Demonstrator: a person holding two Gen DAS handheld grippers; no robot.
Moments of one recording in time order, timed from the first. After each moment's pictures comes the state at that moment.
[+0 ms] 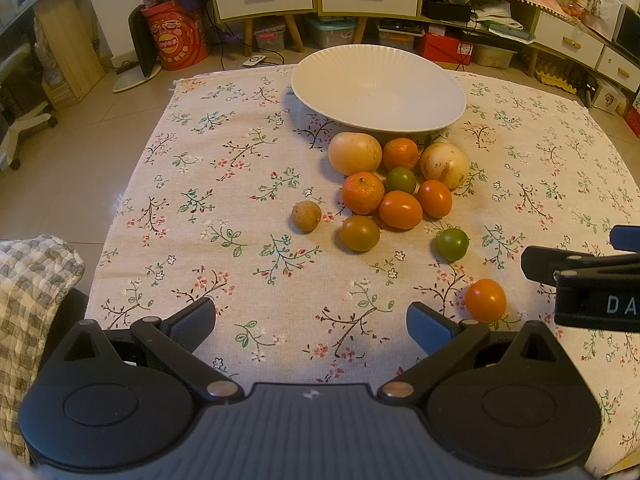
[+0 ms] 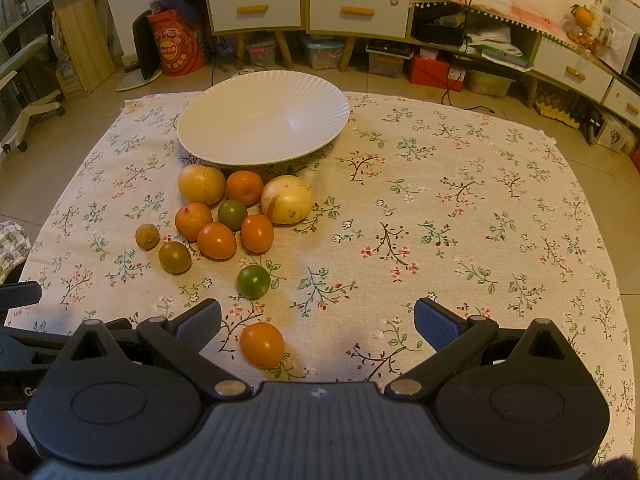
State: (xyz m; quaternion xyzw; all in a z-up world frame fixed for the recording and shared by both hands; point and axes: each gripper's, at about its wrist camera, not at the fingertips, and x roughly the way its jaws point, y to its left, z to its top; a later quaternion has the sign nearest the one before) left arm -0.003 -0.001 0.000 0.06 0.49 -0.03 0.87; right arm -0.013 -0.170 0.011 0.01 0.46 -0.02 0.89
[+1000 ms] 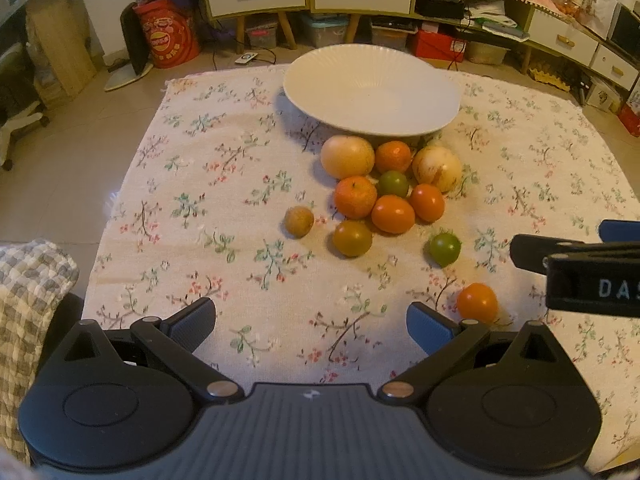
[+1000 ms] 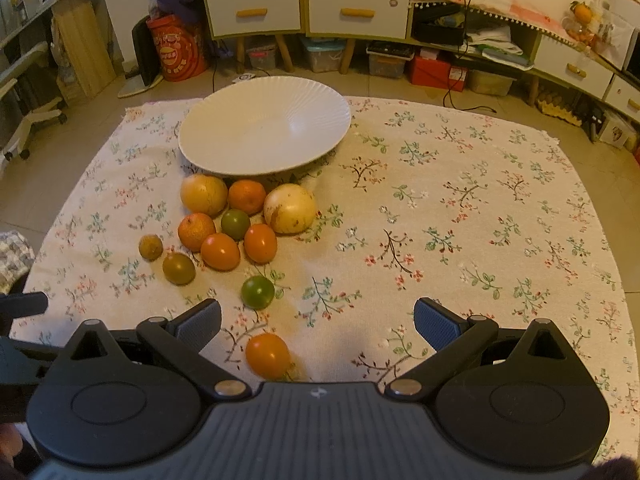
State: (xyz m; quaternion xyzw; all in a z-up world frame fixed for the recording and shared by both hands) left arm 0.002 -0.003 0.008 0.05 0.50 -0.04 0.86; right arm -0.006 -0.169 0.013 0.02 0.46 -0.02 0.89
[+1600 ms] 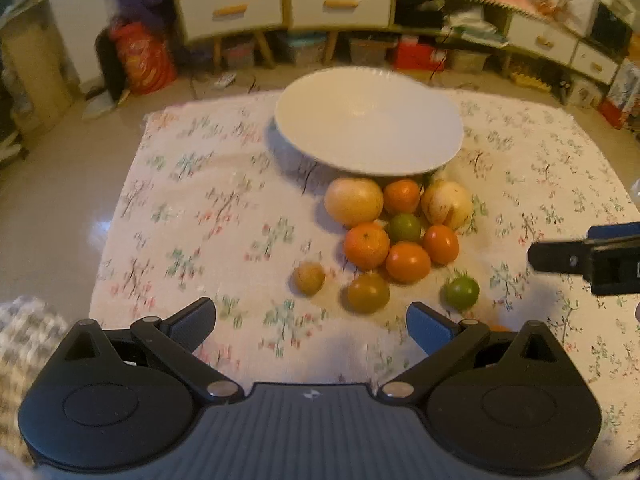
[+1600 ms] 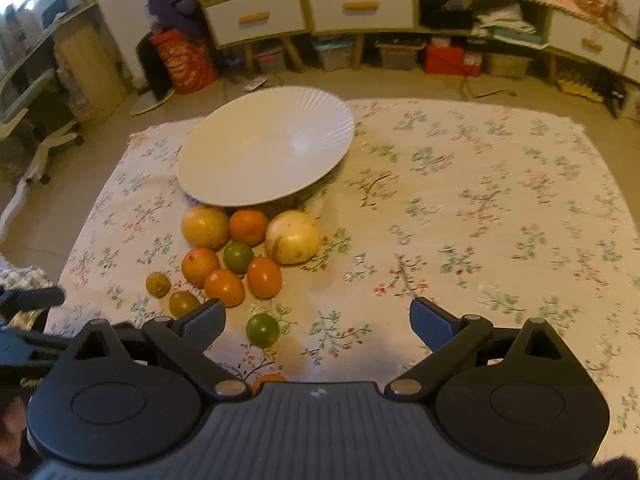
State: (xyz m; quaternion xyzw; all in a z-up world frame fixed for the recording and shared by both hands) left arm 0.043 0.012 0.000 0.07 0.46 -0.09 0.88; right arm 0.026 -0.196 0.009 0.08 0.47 0.02 0.88
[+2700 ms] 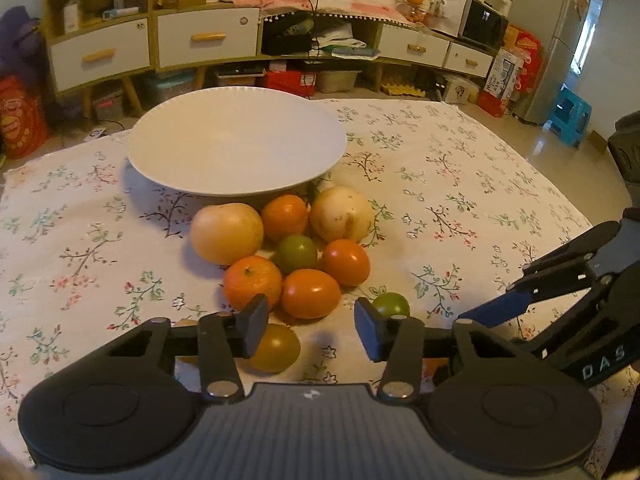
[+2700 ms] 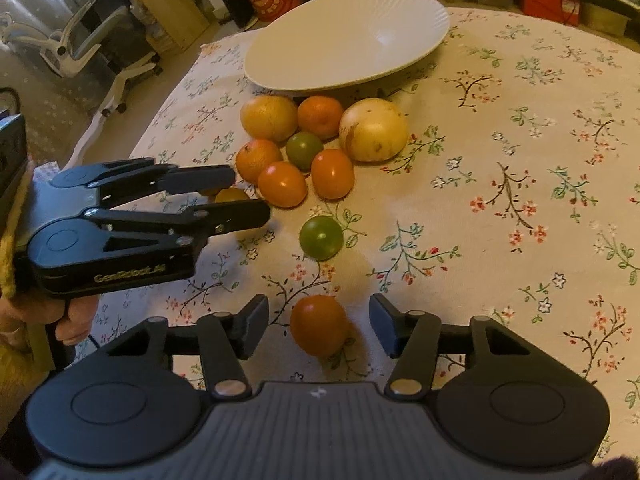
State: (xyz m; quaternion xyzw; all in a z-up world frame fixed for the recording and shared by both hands) left arm 0.065 -0.009 -0.044 0.06 0.41 -0.29 0.86; right arm 0.021 -0.193 -0.045 0.09 0.54 0.17 0.82
